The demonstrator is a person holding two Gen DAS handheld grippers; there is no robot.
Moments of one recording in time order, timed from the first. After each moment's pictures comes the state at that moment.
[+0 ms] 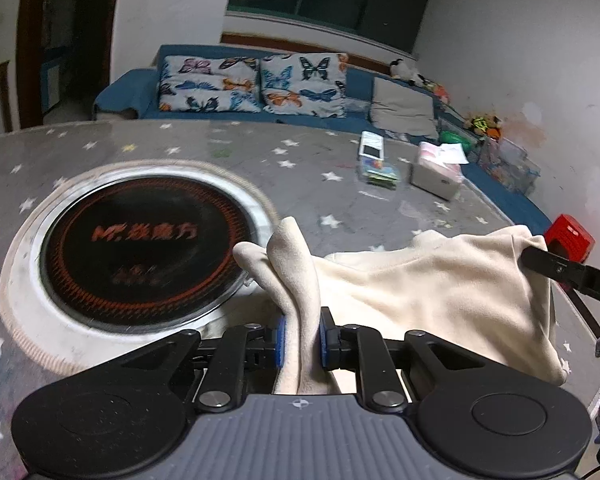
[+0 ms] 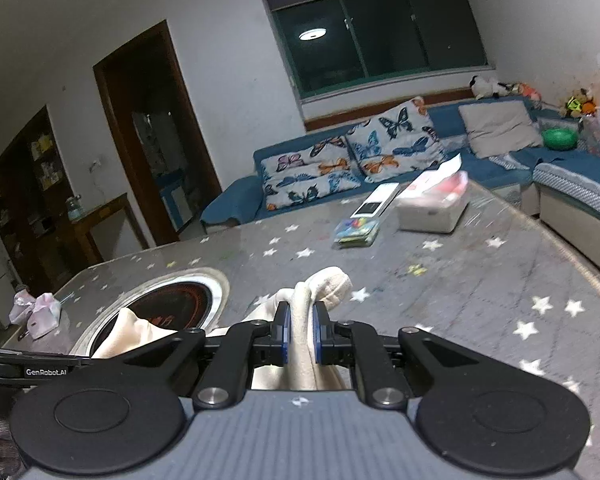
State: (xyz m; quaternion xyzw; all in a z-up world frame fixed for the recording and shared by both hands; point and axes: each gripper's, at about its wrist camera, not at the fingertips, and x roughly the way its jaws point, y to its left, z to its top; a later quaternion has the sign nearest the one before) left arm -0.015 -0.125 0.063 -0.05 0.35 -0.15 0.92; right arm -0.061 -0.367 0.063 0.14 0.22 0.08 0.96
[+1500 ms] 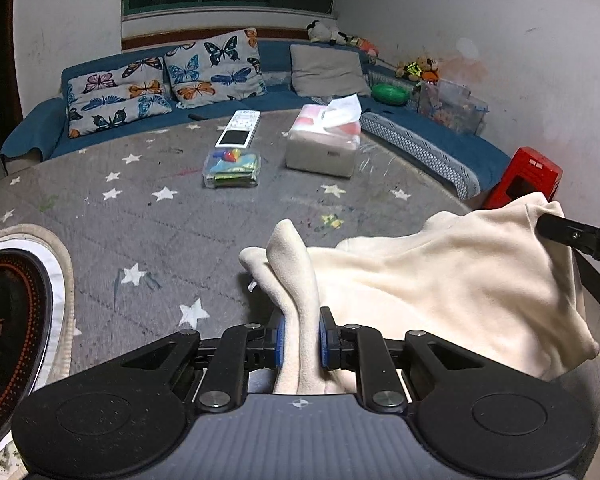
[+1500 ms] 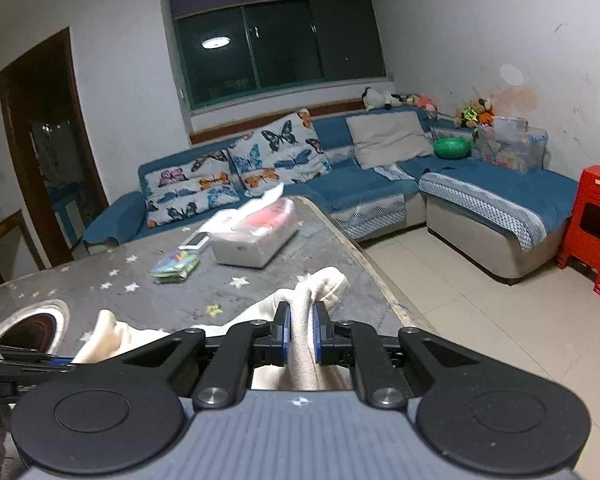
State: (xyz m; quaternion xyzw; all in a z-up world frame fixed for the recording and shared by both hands) left arm 0.056 -0.299 0.040 0.04 0.37 -0.23 0.90; right arm -0.039 -0.502 0.054 0.12 0.24 -0.09 0.96
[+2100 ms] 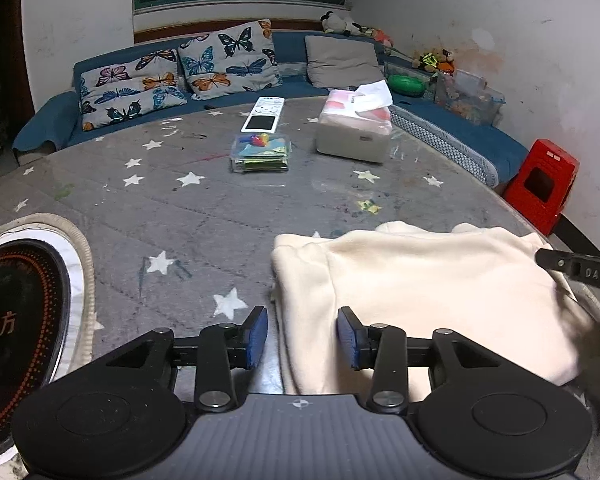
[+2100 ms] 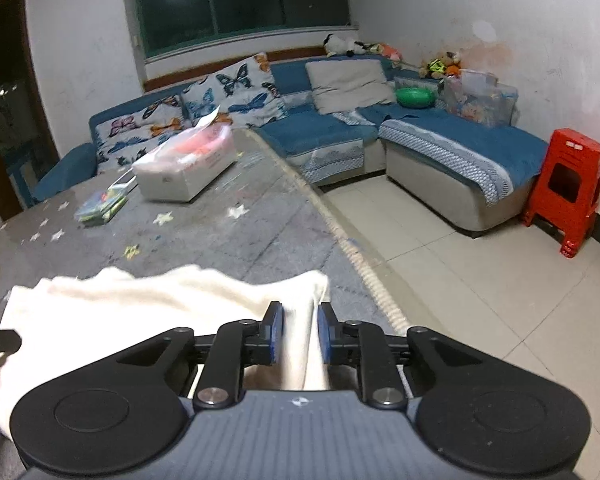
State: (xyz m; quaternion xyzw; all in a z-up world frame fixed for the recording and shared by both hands) left arm 0.068 -0.284 0.029 0.05 0.37 -0.21 0.90; right arm -0.005 -0.528 0.000 0.11 0.31 -0.14 0.93
